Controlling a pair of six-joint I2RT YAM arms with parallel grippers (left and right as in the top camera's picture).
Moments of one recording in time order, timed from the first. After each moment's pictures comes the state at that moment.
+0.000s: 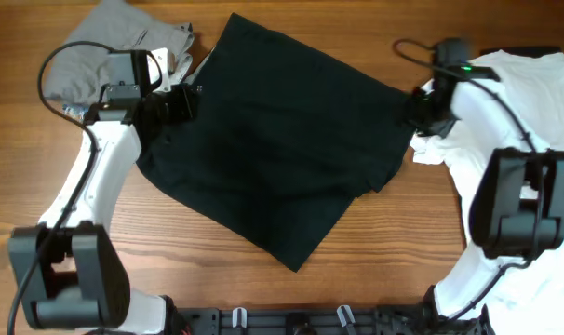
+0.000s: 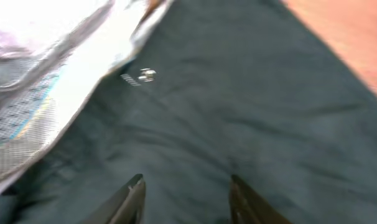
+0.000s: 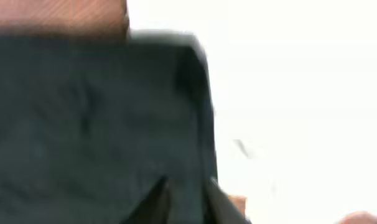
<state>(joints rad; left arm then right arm) 0.00 1.65 1.17 -0.46 0.30 -0.20 -0.07 1.97 1.41 -0.79 -0.07 0.49</state>
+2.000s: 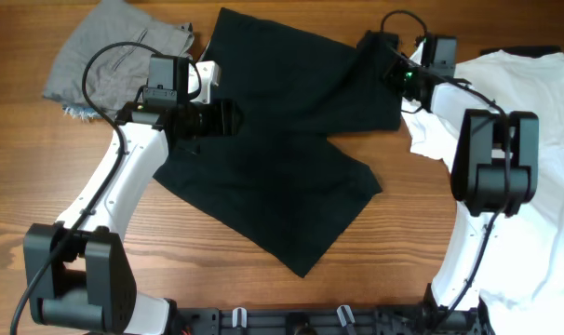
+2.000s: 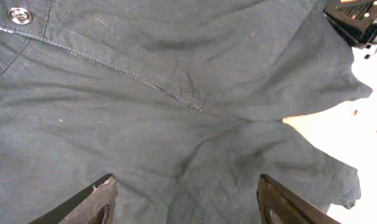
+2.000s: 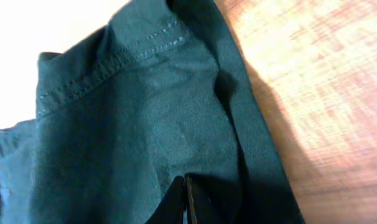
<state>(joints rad) -0.15 1.65 1.17 -0.55 0.37 -0.19 -0.05 2.28 1.45 0.01 -0.37 0.63</state>
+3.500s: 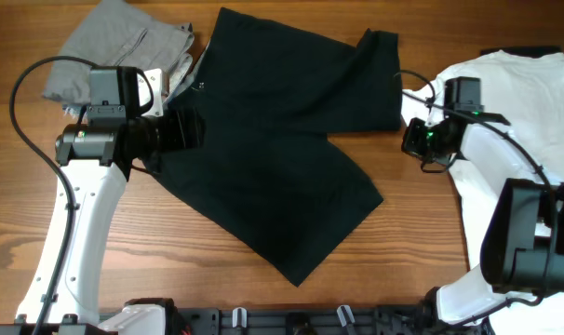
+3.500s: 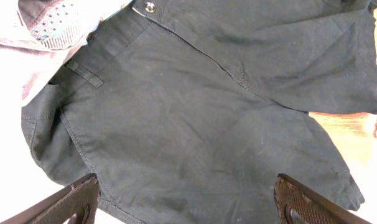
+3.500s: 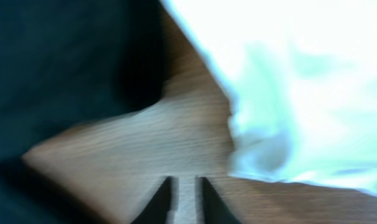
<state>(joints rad) -0.01 1.38 1.19 -0.85 0.24 -0.19 -0.12 1.78 1.05 -0.58 -0.33 0.23</state>
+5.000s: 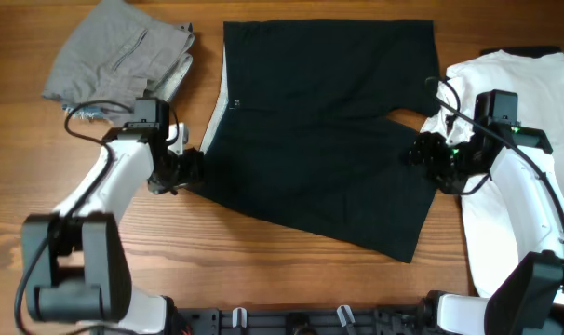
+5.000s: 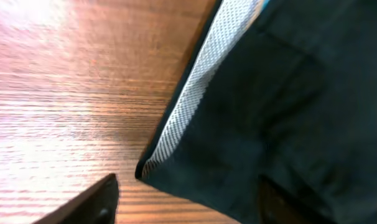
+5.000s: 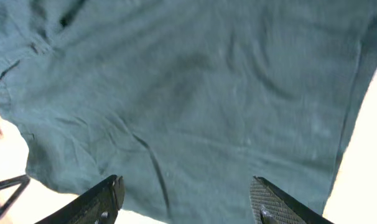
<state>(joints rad) -0.01 1.67 0.97 -0.77 0.18 -0.18 -0.19 1.50 1.02 -0.94 -0.43 0.34</state>
